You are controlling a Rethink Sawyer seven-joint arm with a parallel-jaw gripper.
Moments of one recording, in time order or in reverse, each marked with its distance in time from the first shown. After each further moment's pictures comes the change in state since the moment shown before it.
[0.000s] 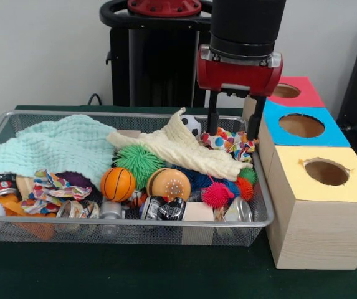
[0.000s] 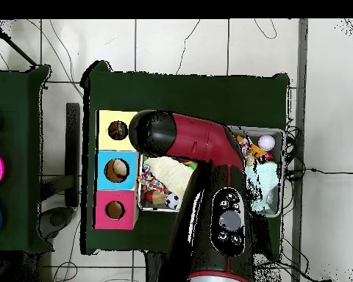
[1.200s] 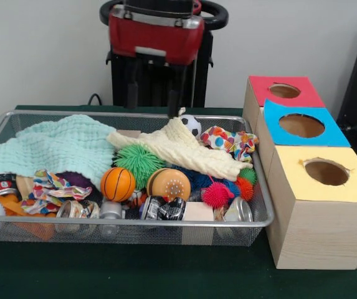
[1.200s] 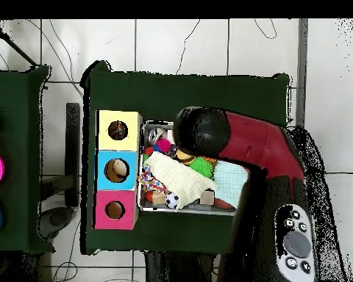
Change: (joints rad) arm -0.189 -0.103 0.077 0.000 -0.135 0.000 0.000
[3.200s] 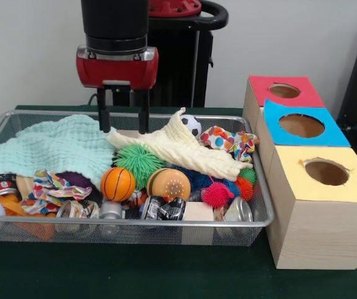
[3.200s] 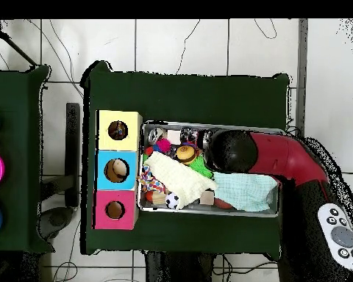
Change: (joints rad) arm -0.335 -0.026 0.385 0.183 -0.291 -0.035 -0.010
